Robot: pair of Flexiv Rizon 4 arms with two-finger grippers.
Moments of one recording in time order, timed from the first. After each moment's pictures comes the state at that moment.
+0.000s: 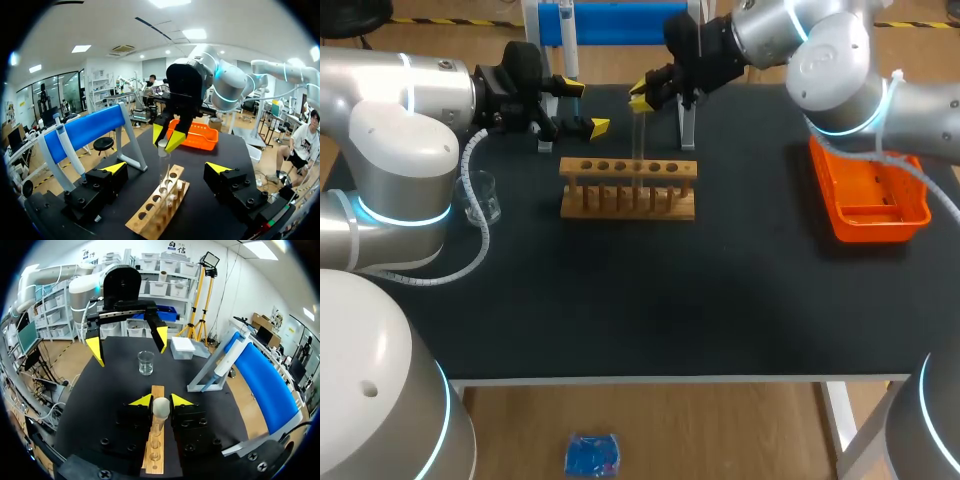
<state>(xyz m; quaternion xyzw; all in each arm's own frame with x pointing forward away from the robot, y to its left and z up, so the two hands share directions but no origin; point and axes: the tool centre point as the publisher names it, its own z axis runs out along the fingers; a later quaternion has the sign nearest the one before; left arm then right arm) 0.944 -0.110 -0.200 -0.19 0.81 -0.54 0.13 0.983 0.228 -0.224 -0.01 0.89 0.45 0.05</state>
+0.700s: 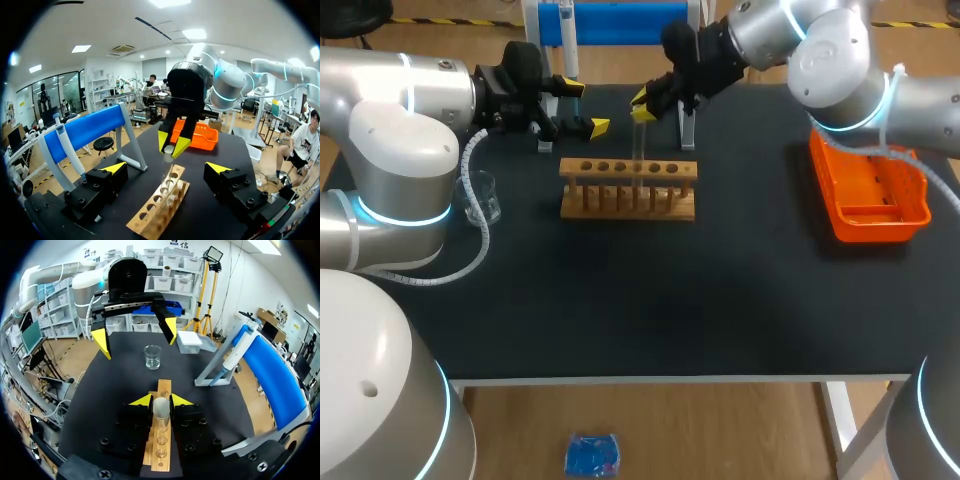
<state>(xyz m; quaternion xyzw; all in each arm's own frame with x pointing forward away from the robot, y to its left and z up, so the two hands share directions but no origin) 0.944 -0.110 -0.200 -0.19 0.81 -0.54 0.13 0.971 0.226 -0.236 -0.01 0.90 0.43 0.02</state>
